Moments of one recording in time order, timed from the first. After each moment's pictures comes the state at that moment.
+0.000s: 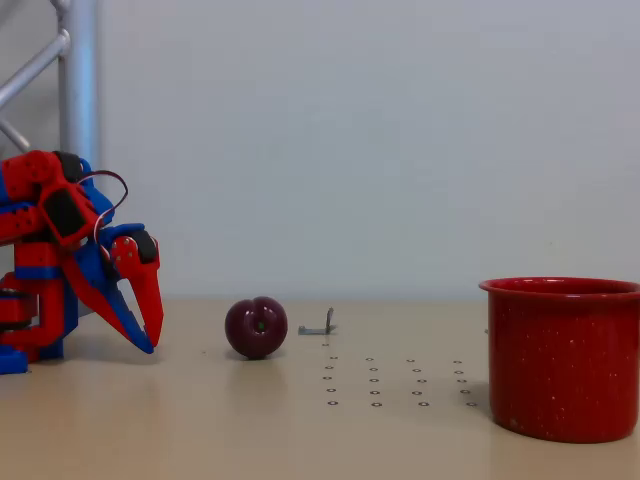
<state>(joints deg) 5.2 184.7 170.2 73.5 -1.7</state>
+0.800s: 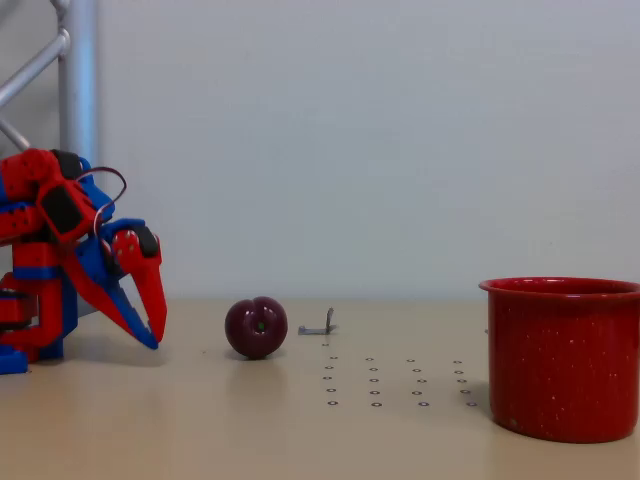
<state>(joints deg) 9.0 179.4 166.2 68.9 -8.6</state>
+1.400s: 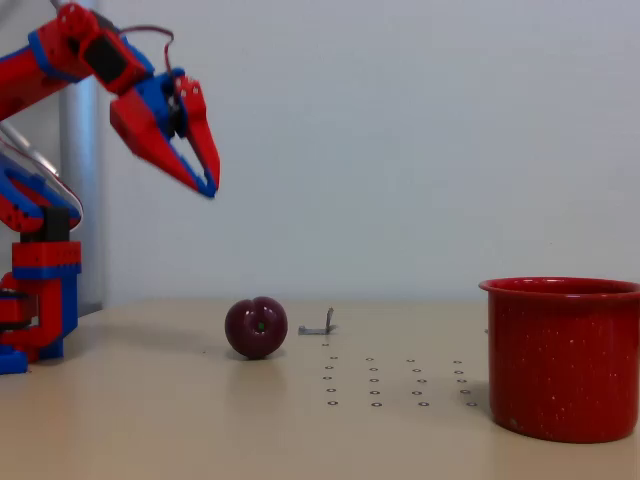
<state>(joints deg) 8.6 133.1 105.5 74.8 -47.1</state>
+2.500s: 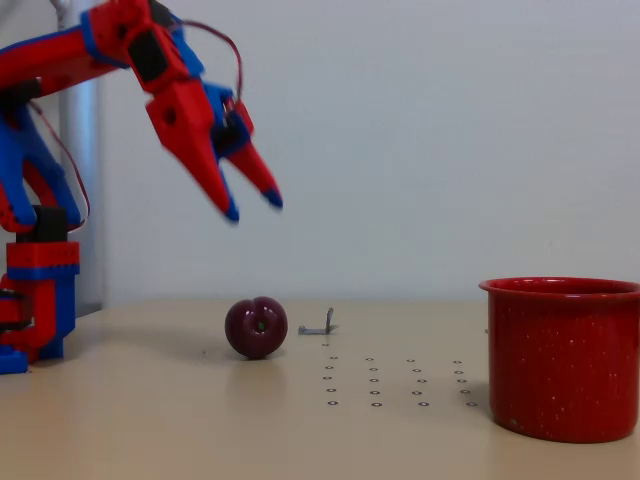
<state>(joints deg) 17.1 105.5 92.9 75.8 -83.8</state>
